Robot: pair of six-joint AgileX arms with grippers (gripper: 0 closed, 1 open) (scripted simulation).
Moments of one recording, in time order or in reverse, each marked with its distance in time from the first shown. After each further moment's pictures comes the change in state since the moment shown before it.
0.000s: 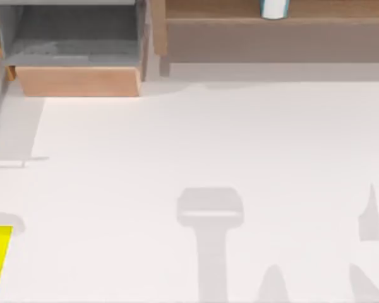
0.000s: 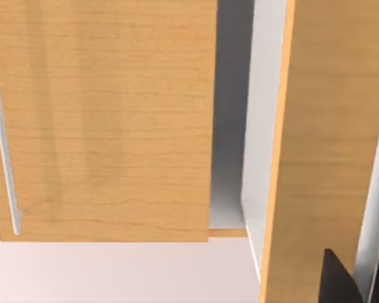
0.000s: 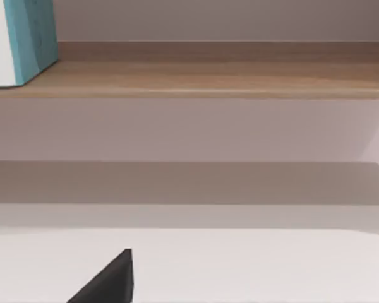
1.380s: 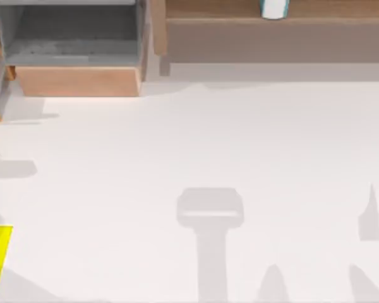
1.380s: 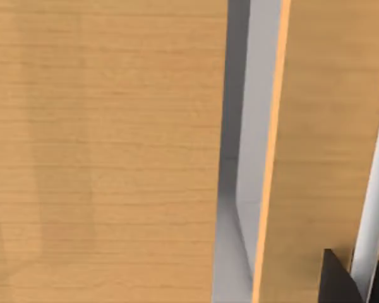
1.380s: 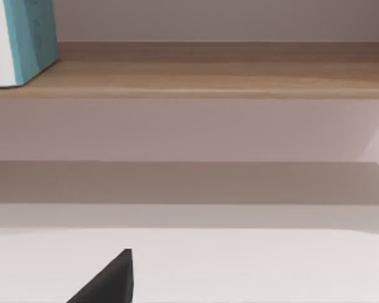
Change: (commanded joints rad) left arm -0.155 0.143 0.315 -0.185 -0.147 -0.016; right arm 0.000 0.000 0.000 0.000 0.000 0.000
